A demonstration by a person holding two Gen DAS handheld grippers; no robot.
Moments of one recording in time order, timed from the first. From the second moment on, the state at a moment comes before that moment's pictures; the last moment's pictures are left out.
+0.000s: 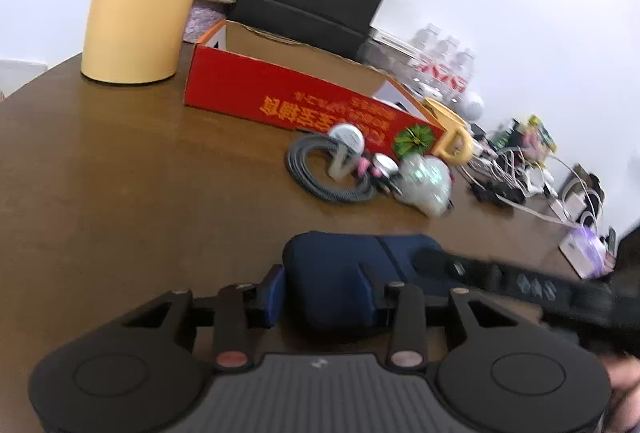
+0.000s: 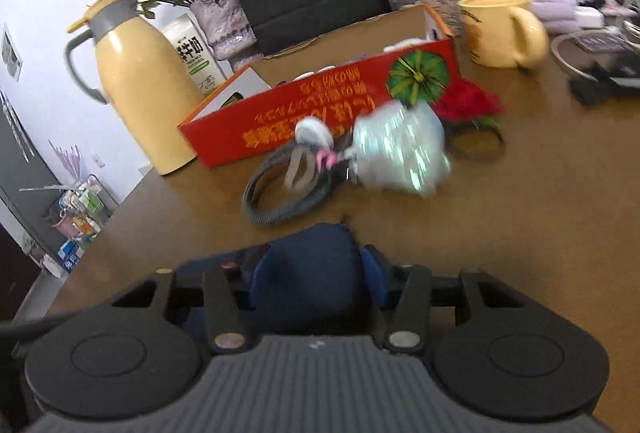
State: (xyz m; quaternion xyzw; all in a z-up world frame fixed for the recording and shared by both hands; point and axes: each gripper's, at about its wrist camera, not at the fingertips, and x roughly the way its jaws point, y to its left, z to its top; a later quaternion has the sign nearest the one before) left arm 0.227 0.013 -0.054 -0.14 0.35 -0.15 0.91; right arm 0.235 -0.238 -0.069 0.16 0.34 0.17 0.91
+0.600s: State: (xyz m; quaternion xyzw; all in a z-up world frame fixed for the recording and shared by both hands) left arm 0.239 -0.006 0.015 -0.09 0.24 -0.18 0.95; right arm 0.206 -0.244 0.007 0.10 0.24 0.13 0.96
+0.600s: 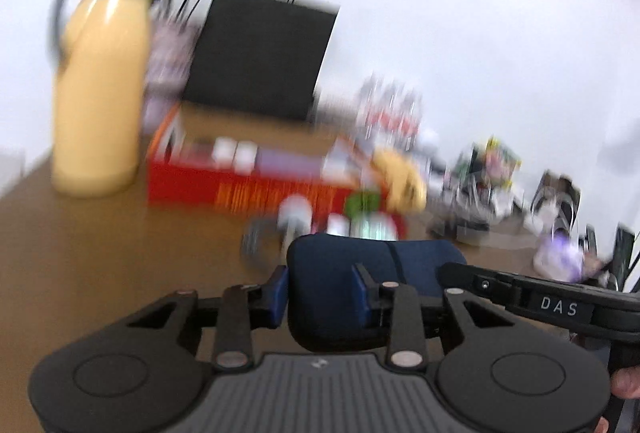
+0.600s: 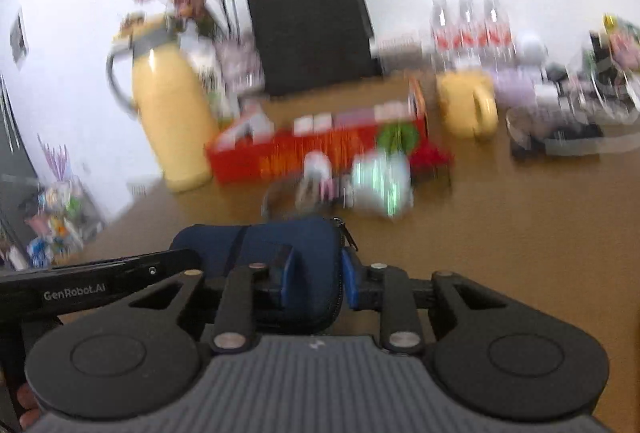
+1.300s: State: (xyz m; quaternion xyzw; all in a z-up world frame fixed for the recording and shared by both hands) left arm 0.582 -0.035 0.014 -0.03 0.34 -0.17 0.92; right arm 0.564 -0.253 0.005 0.03 0.32 0.04 0.95
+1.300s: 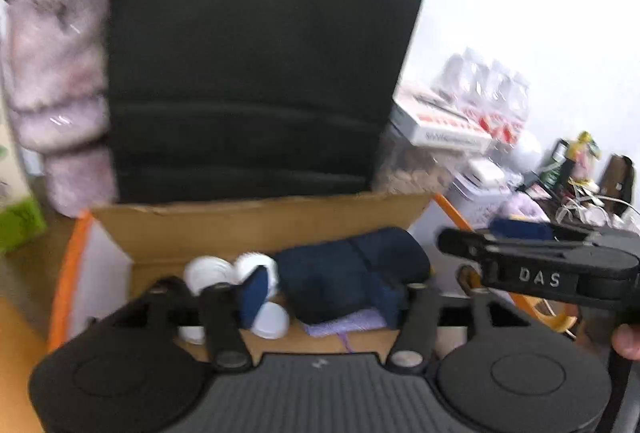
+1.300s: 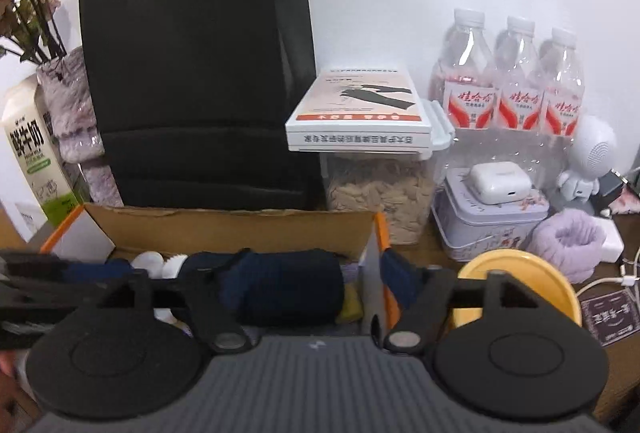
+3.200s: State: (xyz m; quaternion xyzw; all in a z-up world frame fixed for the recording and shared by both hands) left arm 0.381 -0.070 -0.065 0.01 0.36 -0.17 0.92; right arm 0.327 -0.255 -0.038 0.05 0.29 0.09 0.95
